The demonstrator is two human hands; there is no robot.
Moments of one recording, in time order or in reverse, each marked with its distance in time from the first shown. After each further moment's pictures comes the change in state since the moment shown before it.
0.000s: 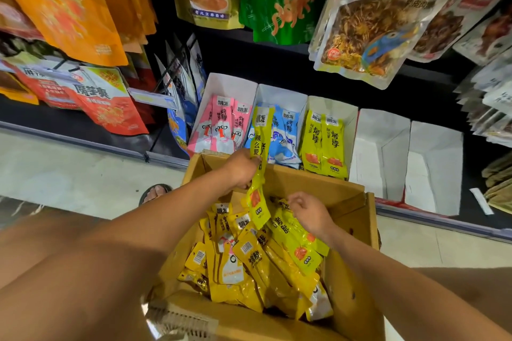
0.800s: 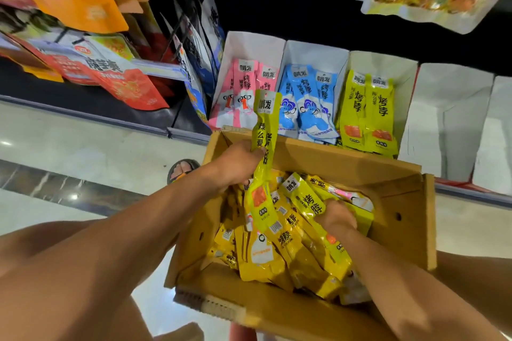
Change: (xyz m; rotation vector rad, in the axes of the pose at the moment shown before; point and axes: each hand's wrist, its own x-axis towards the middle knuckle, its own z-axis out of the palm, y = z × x) left_hand -0.003 -0.043 -0.029 0.084 -0.029 -0.080; right_hand 0.041 0.082 0.080 -0.544 -0.128 0.387
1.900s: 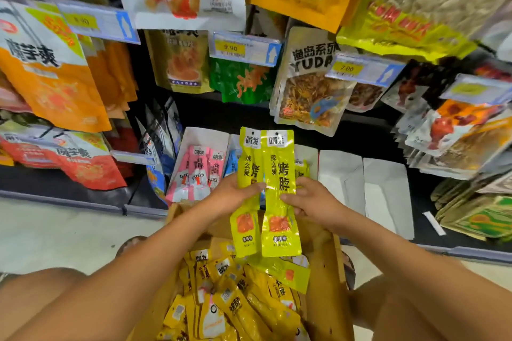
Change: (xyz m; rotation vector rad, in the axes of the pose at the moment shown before) left_hand -0.058 0.110 0.016 -0.204 -0.042 0.372; right_hand -0.166 -0.012 -0.271 0.775 0.103 -0.480
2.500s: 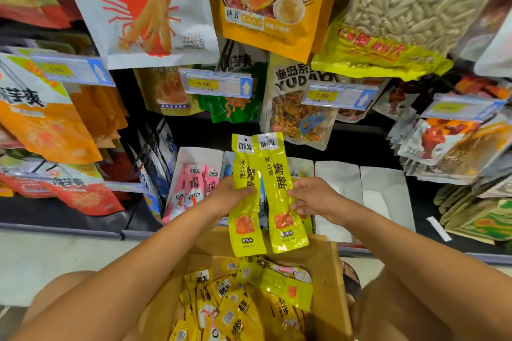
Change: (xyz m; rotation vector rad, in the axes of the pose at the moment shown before) left_hand 0.040 0.037 -0.003 -0.050 0.017 -0.037; right_hand 0.035 -0.023 -0.048 0.216 0.009 0.164
